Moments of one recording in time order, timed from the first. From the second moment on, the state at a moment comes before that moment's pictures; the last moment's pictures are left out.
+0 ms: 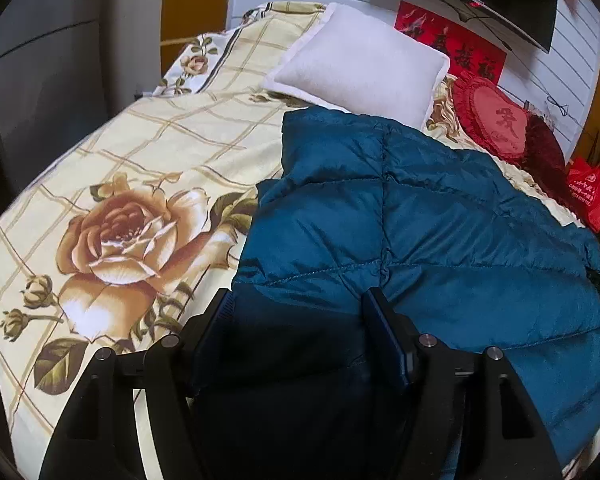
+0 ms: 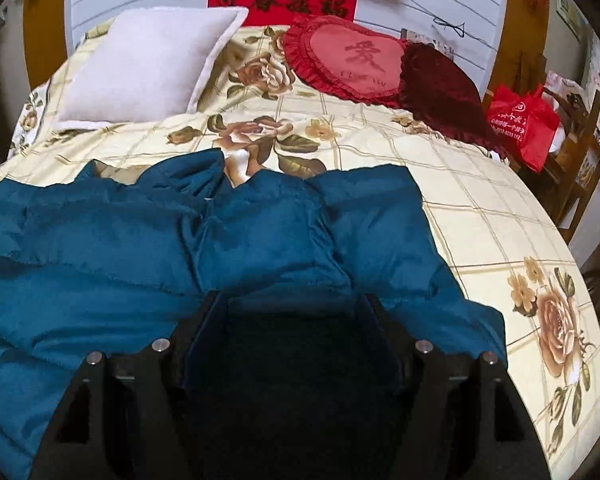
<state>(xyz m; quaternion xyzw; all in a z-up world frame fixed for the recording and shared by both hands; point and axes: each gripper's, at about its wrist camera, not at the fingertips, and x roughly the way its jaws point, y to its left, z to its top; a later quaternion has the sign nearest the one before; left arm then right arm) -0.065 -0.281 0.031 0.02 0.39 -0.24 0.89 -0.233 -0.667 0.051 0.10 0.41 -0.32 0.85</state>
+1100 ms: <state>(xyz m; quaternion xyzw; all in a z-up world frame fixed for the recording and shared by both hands) -0.168 -0.237 0.077 0.07 0.35 -0.26 0.90 -0.433 -0.637 0.079 0.21 0.37 -0.26 0.87</state>
